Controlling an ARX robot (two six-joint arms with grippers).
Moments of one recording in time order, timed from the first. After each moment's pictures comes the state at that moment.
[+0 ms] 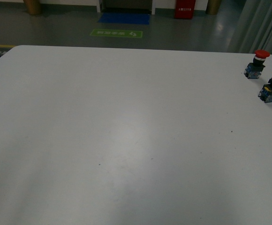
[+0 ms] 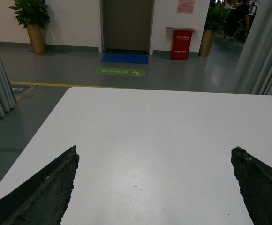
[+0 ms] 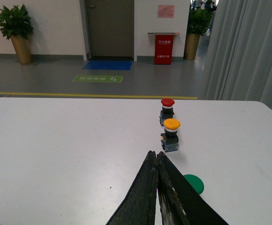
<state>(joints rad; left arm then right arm) 0.00 0.00 0.02 0.00 0.00 -0.01 0.00 0.30 0.00 0.30 0.00 0.00</state>
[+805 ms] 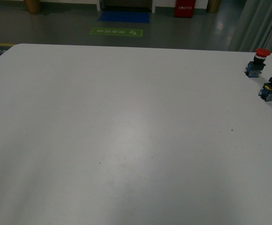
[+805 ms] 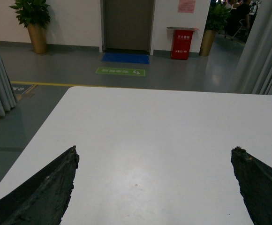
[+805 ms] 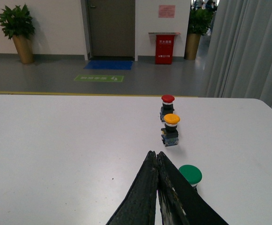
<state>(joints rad) 0.00 0.00 0.02 0.00 0.00 -0.01 0.00 0.01 0.01 0.00 0.00 0.00</state>
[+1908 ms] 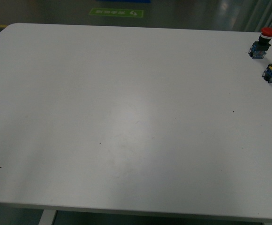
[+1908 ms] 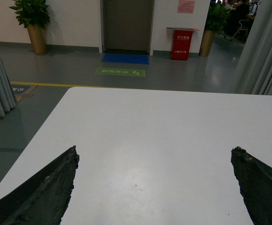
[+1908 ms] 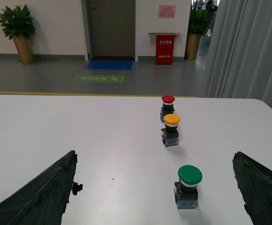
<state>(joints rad) 0.00 0.00 0.02 0.00 0.00 -0.01 0.00 0.00 0.01 0.00 0.00 0.00</state>
